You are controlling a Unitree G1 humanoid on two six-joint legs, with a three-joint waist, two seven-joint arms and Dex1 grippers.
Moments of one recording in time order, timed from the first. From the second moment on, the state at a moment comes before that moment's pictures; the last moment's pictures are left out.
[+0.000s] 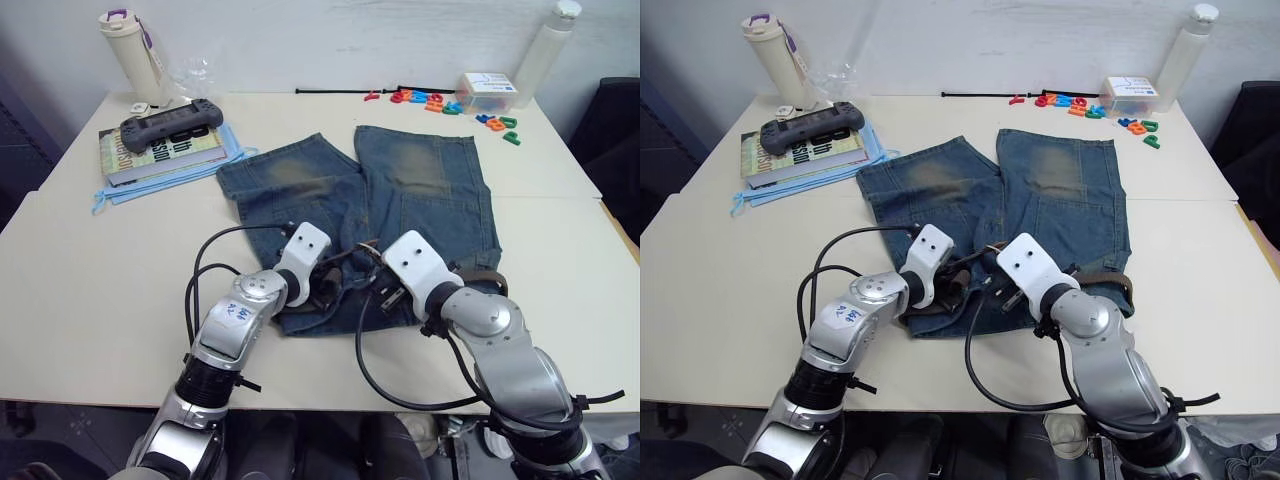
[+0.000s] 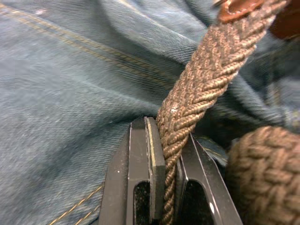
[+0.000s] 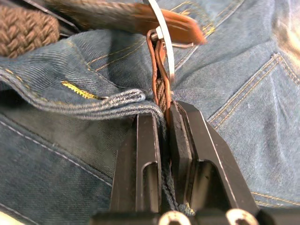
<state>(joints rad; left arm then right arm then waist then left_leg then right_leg) -0.52 0.17 -0.27 -0.20 -0.11 0.93 -0.32 -0.41 -0.50 0.38 -0.78 -0.22 1.28 0.49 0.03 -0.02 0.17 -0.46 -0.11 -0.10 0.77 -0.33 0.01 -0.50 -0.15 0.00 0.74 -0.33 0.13</state>
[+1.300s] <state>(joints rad) -0.51 0.16 -0.32 -0.18 -0.11 0.85 -0.40 -0.53 -0.79 0.01 -0.88 0.20 1.33 0.73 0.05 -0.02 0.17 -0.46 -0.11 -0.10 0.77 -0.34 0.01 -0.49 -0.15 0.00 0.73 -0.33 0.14</state>
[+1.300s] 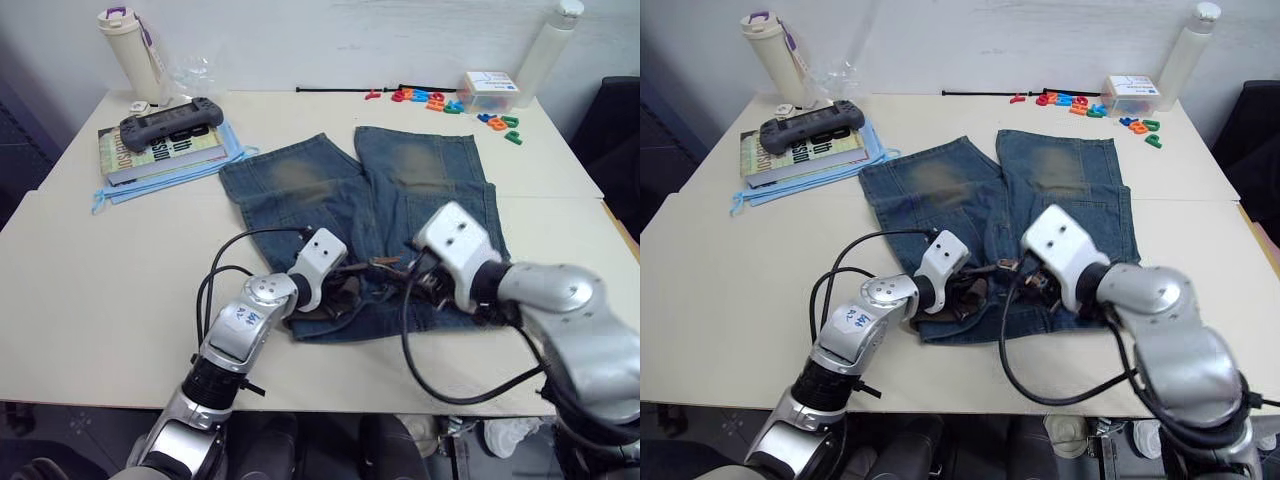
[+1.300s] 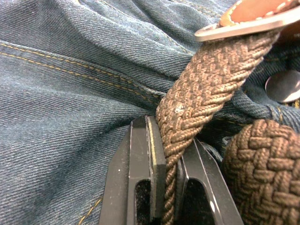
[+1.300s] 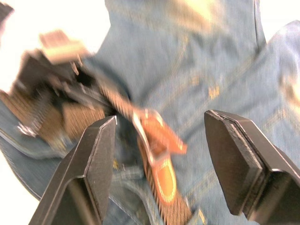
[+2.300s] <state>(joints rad) -0.51 0.15 -0.33 -0.17 -0.11 0.85 -0.41 -0.26 -1.03 0.28 -0.74 -0.30 0.66 0.61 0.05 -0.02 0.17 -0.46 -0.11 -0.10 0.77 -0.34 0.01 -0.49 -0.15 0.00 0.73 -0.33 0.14</state>
